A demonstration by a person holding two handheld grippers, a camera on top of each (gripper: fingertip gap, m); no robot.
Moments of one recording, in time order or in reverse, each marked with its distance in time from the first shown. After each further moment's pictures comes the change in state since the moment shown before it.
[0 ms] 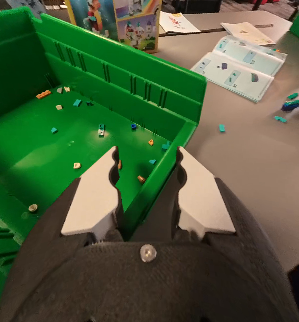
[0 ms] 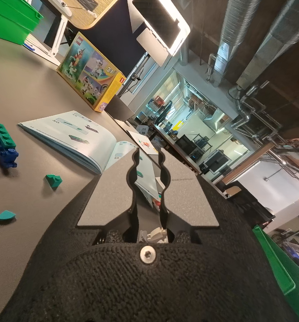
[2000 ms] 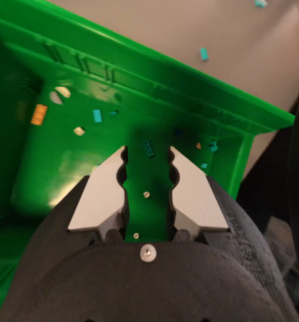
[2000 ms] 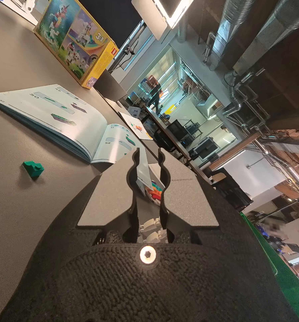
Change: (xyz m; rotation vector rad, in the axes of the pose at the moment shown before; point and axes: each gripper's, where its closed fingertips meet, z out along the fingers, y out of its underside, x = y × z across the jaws) left arm -0.012 0.002 0.006 -0.676 0.470 0.248; right arm 0.003 0.020 0.008 -0.115 0.037 -0.075
